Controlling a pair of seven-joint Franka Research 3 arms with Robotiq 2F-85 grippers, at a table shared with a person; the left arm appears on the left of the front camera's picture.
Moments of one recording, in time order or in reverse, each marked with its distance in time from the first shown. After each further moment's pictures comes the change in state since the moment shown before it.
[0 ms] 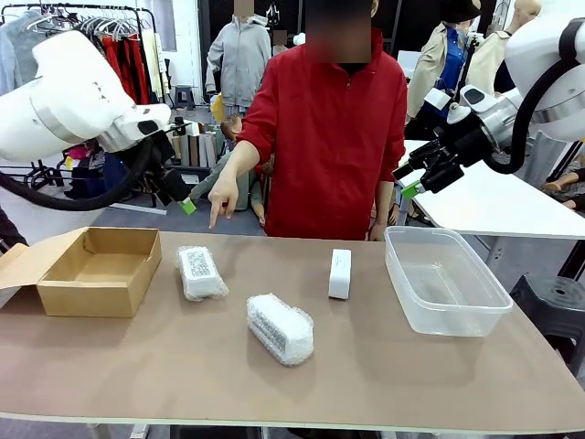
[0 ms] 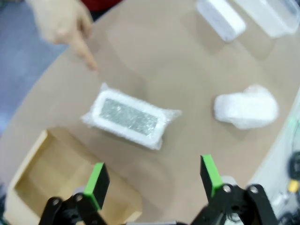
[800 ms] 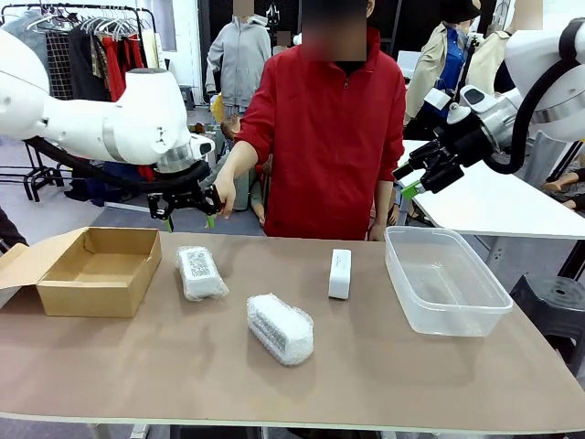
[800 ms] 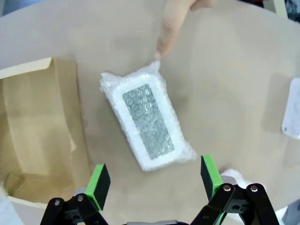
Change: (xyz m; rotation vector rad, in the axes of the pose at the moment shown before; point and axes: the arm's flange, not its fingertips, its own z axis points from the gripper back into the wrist) left arm 0.043 0.000 -0.091 0.247 0.146 0.762; right arm 0.000 0.000 0.000 0.000 0.000 0.000
